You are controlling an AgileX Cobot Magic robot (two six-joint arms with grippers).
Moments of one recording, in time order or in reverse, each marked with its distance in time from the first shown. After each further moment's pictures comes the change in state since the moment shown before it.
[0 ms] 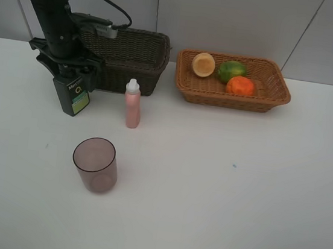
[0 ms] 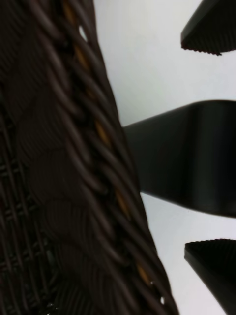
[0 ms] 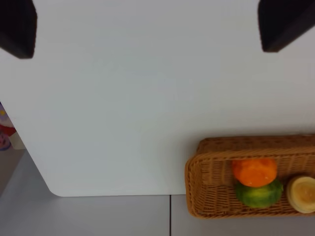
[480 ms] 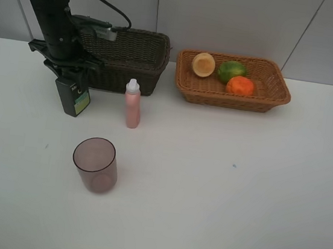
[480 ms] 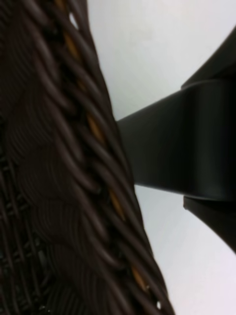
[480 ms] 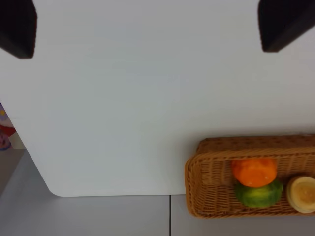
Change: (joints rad) left arm 0.000 0.003 0.006 0.009 0.002 -0.001; right arm 0.000 0.000 0.000 0.000 0.000 0.000
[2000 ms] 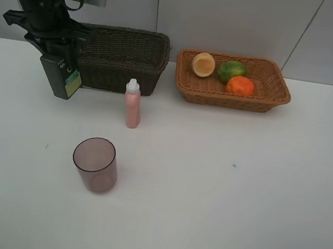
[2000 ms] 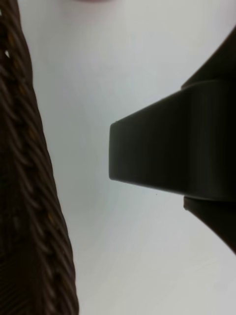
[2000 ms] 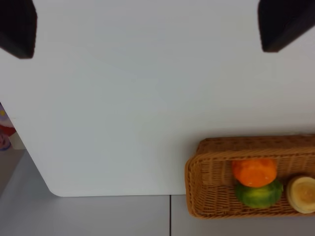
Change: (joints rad) left arm 0.000 -0.203 0.007 0.000 0.127 -0.093; right arm 0.000 0.000 0.000 -0.001 0.000 0.000
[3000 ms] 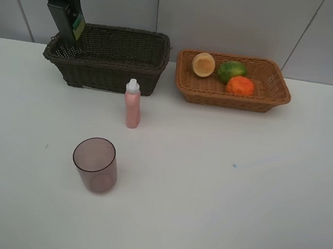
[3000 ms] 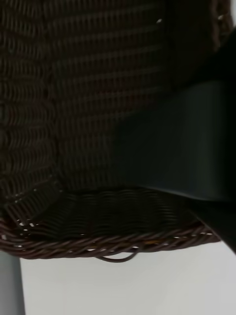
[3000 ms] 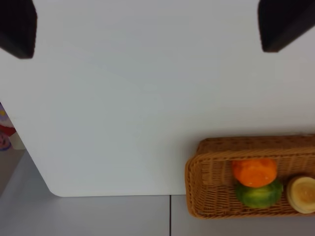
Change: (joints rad) left arm 0.052 0.176 -0.423 0.080 -0.004 -0.061; right arm 0.000 0.000 0.000 0.000 0.000 0.000
